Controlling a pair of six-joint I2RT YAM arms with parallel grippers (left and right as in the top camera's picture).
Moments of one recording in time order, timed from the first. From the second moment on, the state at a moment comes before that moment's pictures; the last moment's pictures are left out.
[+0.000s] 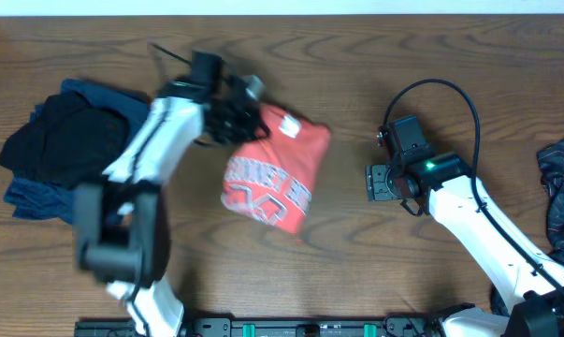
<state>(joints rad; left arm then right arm) -0.14 1.85 1.40 -0.76 0.63 -0.08 0.36 1.45 0.94 -0.76 0.12 0.27</state>
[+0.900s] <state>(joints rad) 0.47 1.50 1.40 -0.56 0.18 -0.37 0.36 1.45 0.94 -0.76 0.14 0.27</state>
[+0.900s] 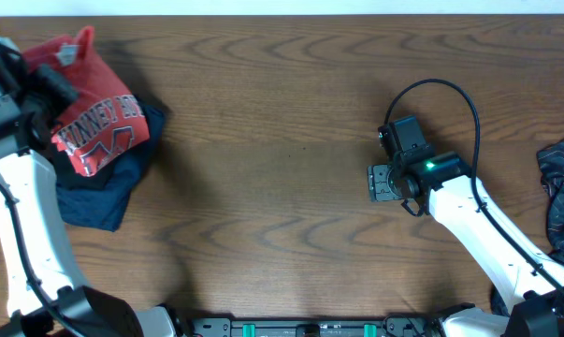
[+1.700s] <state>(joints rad) 0.63 1.72 1.40 -0.45 0.02 -0.54 0.35 1.45 0.94 -0.79 0.15 0.28</state>
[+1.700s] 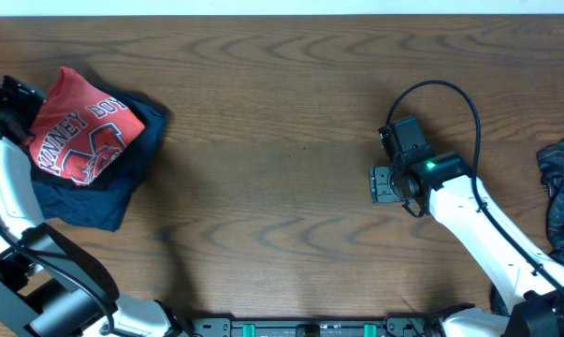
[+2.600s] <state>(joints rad) -0.08 1.67 1.40 -0.72 0.06 -0.24 0.23 1.44 0.95 -0.43 0.02 0.28</state>
